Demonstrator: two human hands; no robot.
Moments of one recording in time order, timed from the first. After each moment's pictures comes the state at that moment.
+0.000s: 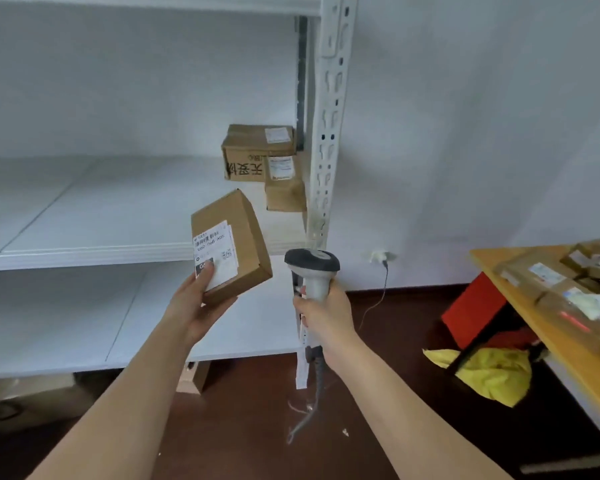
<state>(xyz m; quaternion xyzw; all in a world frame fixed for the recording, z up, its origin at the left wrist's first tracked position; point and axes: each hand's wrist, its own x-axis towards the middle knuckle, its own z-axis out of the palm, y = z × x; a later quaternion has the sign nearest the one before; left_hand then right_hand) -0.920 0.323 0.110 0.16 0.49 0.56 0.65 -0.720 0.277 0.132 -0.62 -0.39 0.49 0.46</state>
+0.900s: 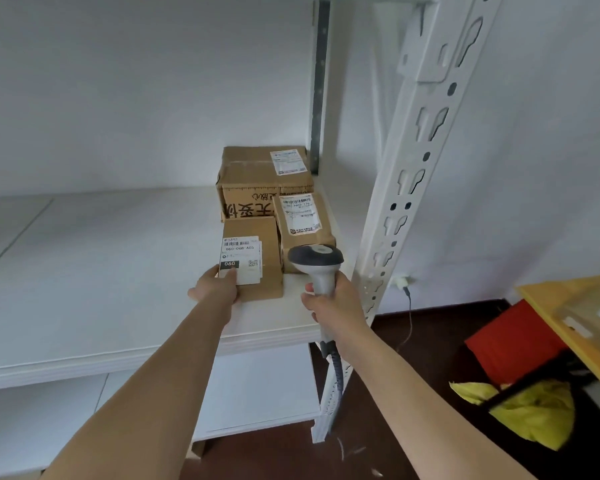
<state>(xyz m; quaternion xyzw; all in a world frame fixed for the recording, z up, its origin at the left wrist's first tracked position) -0.937 0.633 0.067 0.26 0.72 0.46 0.45 -0.752 0.528 0.129 -0.63 -0.42 0.47 0.45</state>
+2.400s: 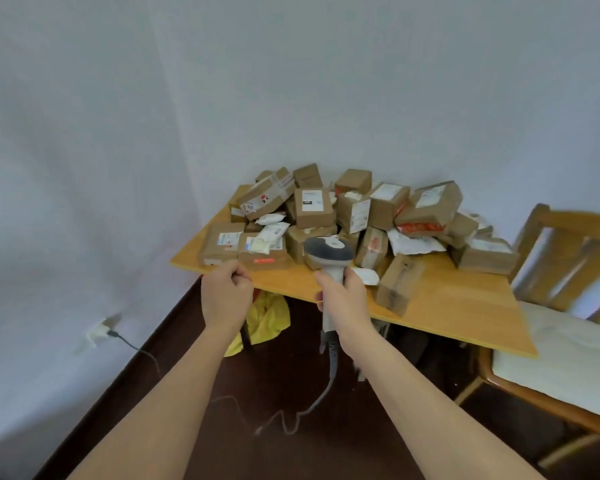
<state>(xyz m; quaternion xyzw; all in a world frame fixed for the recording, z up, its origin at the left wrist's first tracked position) -0.395 0.318 0.116 0.81 0.21 0.36 0.41 -0.370 0.143 0.153 -0.70 0.00 0.11 0.71</state>
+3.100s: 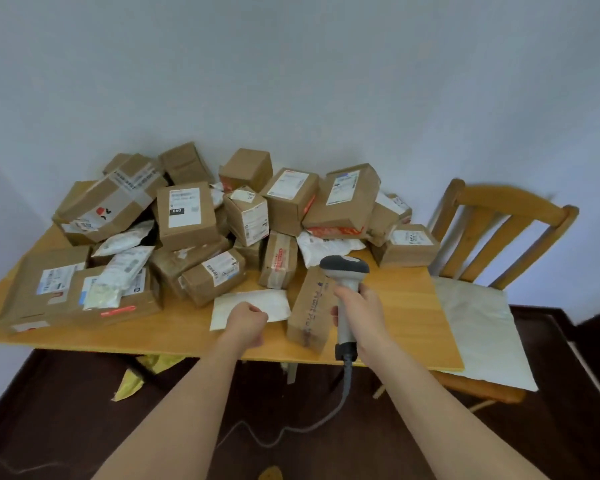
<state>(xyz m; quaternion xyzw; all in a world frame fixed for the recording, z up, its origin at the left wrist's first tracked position) -0.077 0.171 -0.006 0.76 0.29 -0.18 0.55 -0.100 -0.011 0.085 -0.72 0.22 0.09 0.65</state>
